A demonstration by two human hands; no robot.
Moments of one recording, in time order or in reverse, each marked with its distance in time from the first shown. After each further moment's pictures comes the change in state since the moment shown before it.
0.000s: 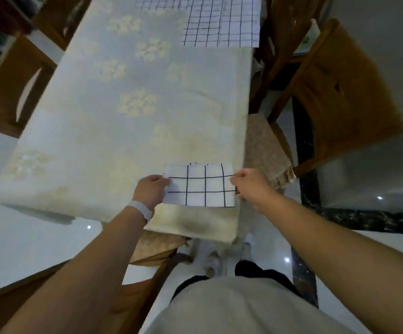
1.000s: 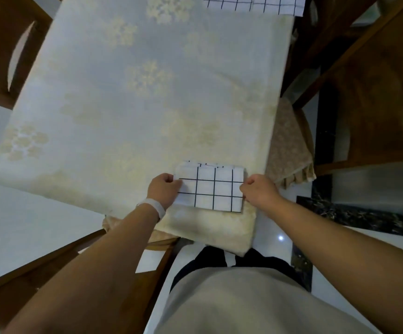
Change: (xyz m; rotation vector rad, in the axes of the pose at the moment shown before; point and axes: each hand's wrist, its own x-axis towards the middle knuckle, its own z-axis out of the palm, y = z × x) left_hand 0.059 -0.025 0.010 0.331 0.038 -0.067; right_hand 0.073 0.018 0.032 -0.402 -0.058 0.081
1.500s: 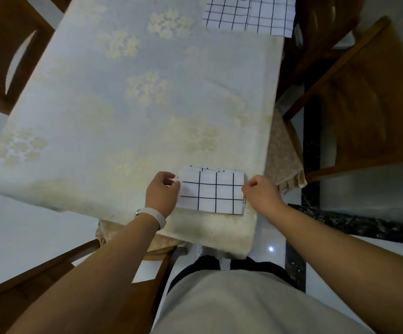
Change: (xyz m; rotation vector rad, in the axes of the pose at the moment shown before) left_hand -0.019 -0.002 -0.019 -0.095 0.078 0.188; right_hand -0.027 -0.011 0.000 0.011 0.135 -0.046
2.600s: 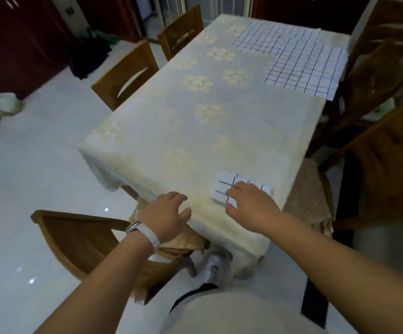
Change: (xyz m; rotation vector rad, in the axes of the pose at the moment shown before) left_hand -0.161 -0.040 -0.092 0.671 0.045 0.317; right_hand -0.139 -0.057 0.004 -0.828 -0.145 -0.889
